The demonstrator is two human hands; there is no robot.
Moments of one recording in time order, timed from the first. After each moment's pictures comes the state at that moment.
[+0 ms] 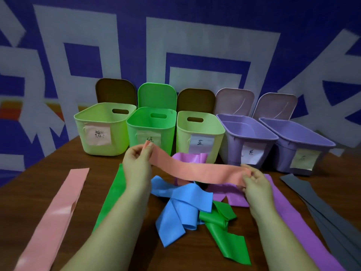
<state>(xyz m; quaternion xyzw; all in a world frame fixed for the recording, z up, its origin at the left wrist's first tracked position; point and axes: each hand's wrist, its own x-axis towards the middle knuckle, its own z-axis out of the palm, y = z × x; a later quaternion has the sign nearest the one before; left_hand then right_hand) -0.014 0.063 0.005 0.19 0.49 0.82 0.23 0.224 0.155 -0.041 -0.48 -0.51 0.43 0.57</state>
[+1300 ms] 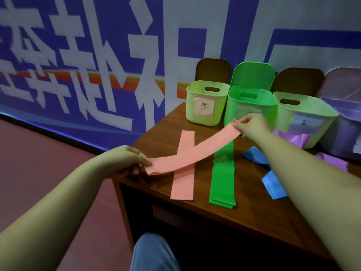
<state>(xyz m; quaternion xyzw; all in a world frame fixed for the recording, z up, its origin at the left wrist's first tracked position) -0.206 -0.220 -0.002 0.27 0.80 0.38 0.37 -0.012 0.065 0.026 -0.45 -0.79 0.29 0.29</state>
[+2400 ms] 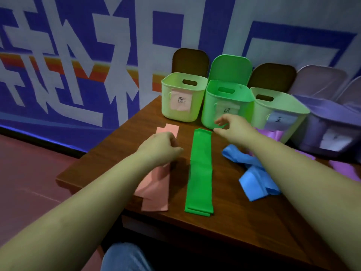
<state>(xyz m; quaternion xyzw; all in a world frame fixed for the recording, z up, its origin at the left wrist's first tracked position) -0.139 -0.093 -0.002 0.48 0.83 0.26 0.13 0.006 0.081 0.021 -0.38 -0.89 0.16 0.18</state>
